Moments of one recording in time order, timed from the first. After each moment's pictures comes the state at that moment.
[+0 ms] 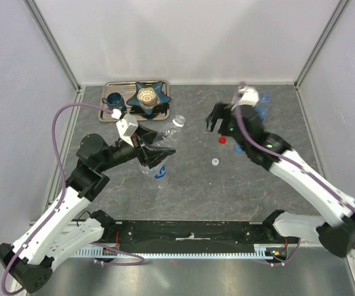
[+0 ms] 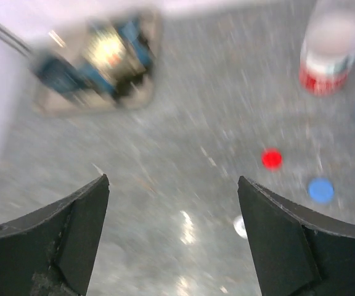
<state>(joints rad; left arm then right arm) -0.58 0.76 0.83 0.07 0.58 -0.25 0.66 1.25 1.11 -0.38 0.37 0.55</state>
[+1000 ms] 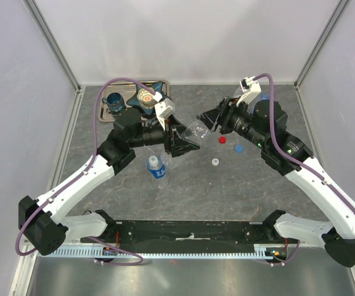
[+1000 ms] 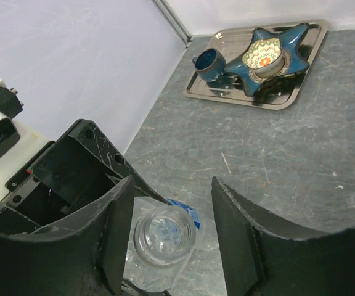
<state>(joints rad) -0.67 1.18 1.04 0.11 0.72 -0.26 0.66 1.09 1.29 -0.32 -0.06 0.60</state>
